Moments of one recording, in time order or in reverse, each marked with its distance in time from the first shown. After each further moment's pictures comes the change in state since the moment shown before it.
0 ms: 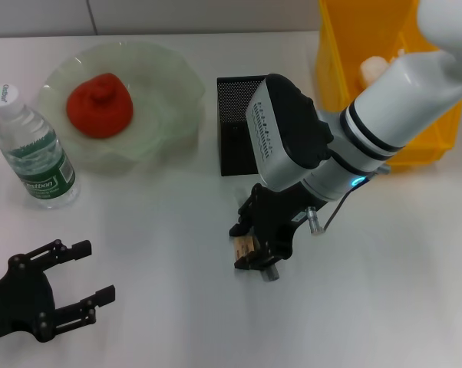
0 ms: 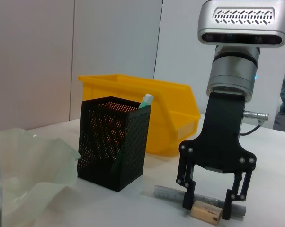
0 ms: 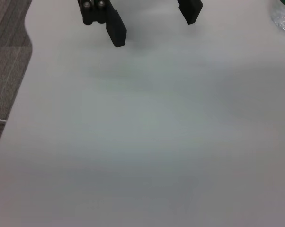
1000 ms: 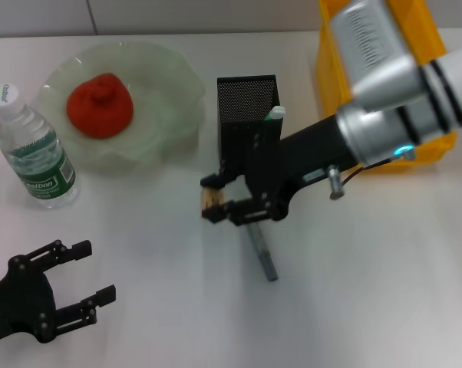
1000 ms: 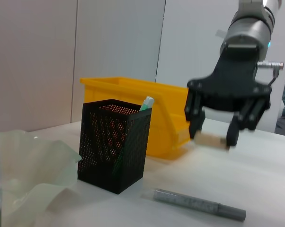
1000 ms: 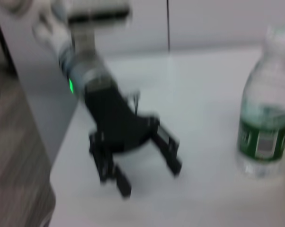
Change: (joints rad) left arm 0.008 -0.005 -0.002 0.000 -0.008 0.005 -0.001; right arm -0.181 -0.012 0.344 -0.188 0.175 -0.239 -0.139
